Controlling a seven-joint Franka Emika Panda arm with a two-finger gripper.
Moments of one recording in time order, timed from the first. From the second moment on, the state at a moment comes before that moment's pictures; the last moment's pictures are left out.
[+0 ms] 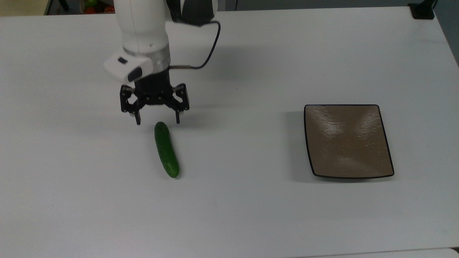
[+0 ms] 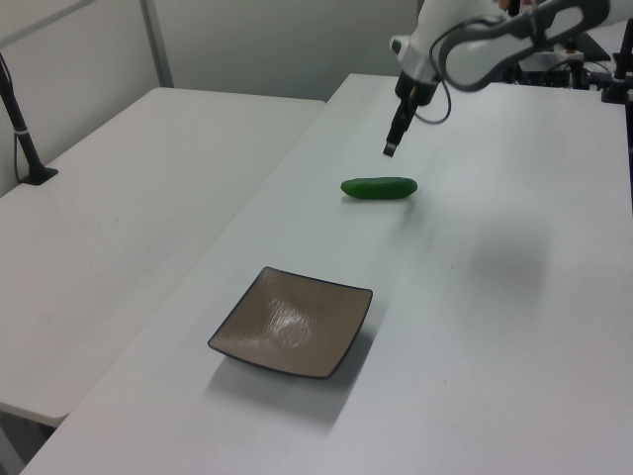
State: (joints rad) arm 0.02 0.37 -0.04 -1.73 0.01 2.45 -0.19
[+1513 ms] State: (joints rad) arm 0.02 0.56 -0.04 -1.70 -0.05 2.60 -0.19
